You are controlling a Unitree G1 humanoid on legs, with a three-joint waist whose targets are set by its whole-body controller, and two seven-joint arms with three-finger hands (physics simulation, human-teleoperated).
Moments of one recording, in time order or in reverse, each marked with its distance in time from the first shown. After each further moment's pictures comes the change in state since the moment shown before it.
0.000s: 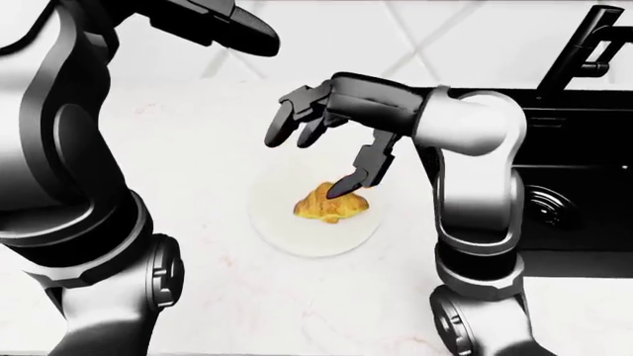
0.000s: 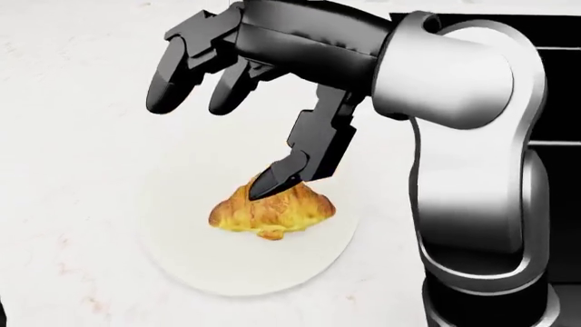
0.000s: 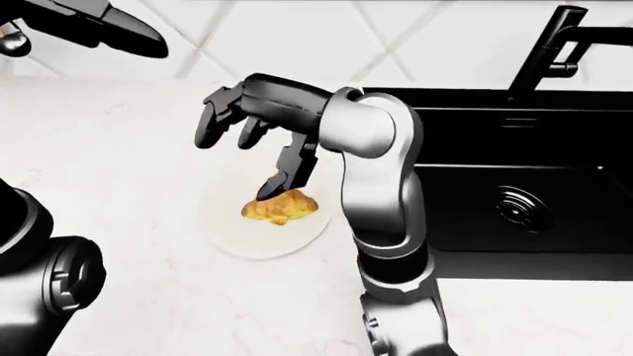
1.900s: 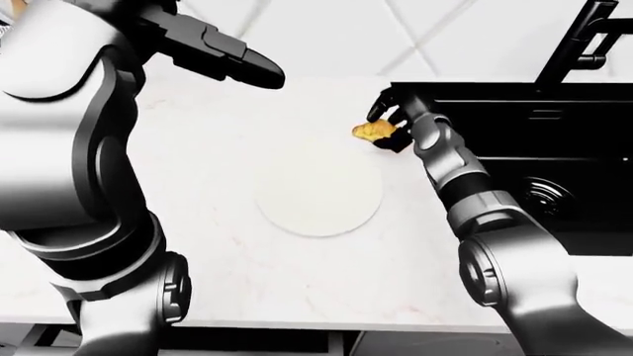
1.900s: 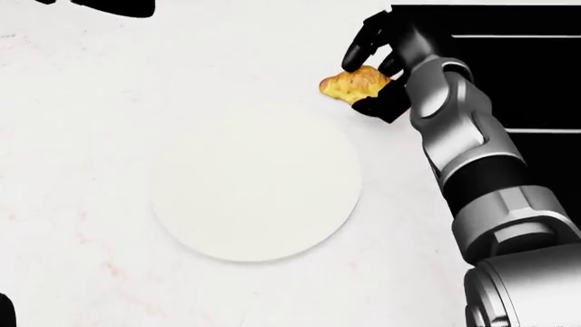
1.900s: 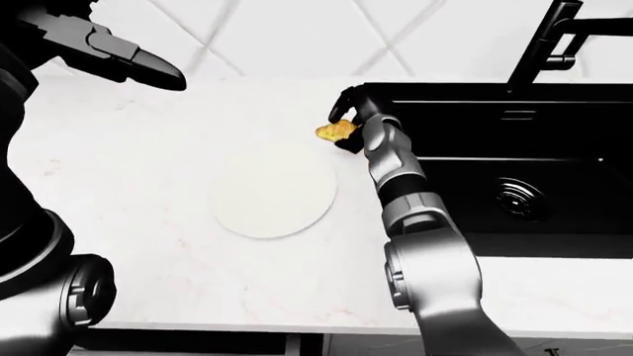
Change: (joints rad) left arm 0.110 -0.038 0.003 -0.030 -0.001 -0.042 0.005; right arm -0.270 -0.171 -0.061 1.488 -0.022 -0.434 -1.258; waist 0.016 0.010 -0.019
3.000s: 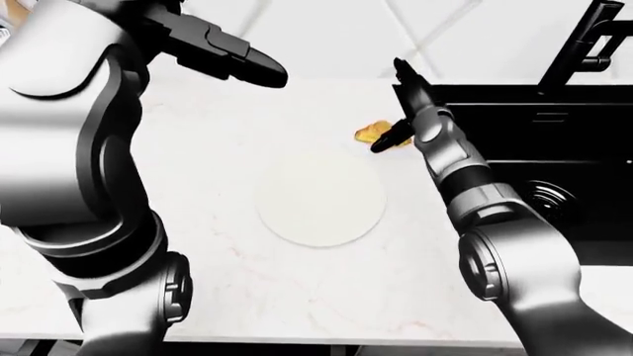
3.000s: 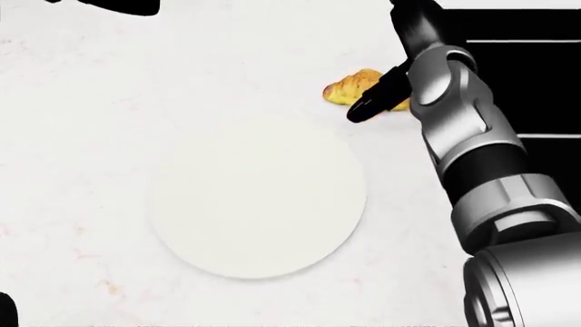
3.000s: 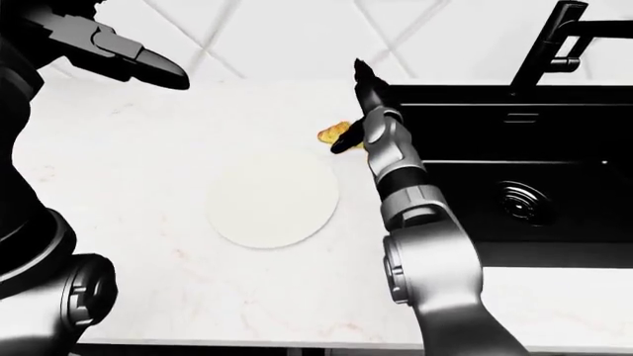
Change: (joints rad) left arm -0.003 -0.005 -0.004 0.014 -0.011 -0.005 0.014; right arm -0.044 0.000 -0.012 0.031 0.046 0.026 -0.048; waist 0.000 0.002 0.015
